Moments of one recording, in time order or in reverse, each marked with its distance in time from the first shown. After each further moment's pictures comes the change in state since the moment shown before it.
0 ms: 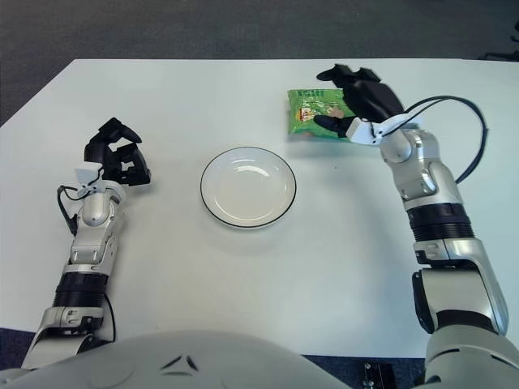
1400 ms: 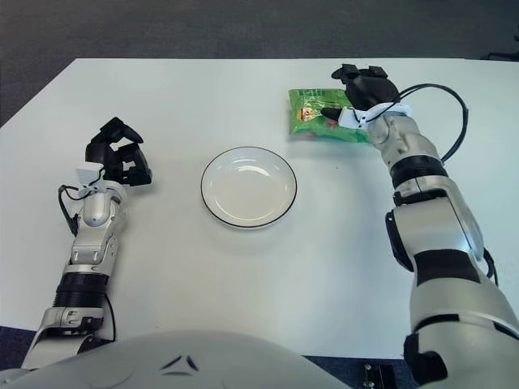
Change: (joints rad) left arm 0.001 0.002 -0.007 -0.004 0.000 -0.010 -0.005; right arm -0.495 0.118 0.328 1.032 -0.239 -0.192 -0.383
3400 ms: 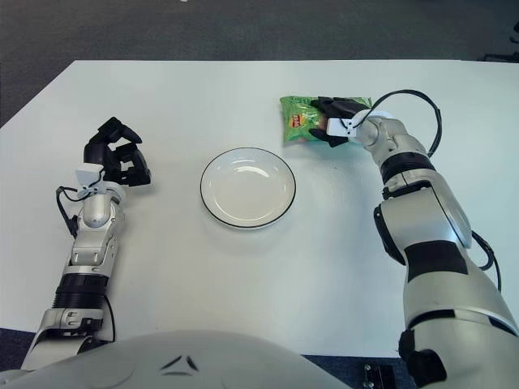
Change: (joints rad) left arm 0.006 0.000 -0.002 -0.001 0.031 -0.021 0.028; right arm -0.019 0.034 0.115 0.068 0.061 -0.056 0.351
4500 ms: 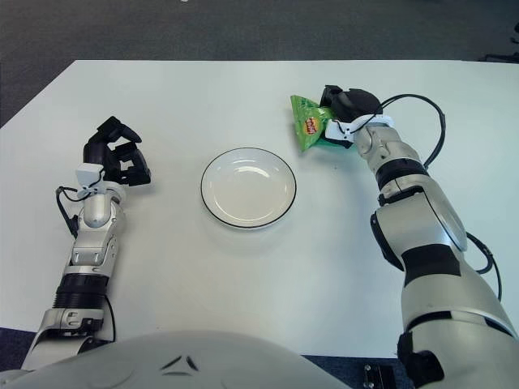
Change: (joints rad) left arm 0.000 -0.003 -0.003 -0.004 0.005 -0.007 0.017; right arm 0.040 0.018 0.009 0.004 0.016 0.074 -0.395
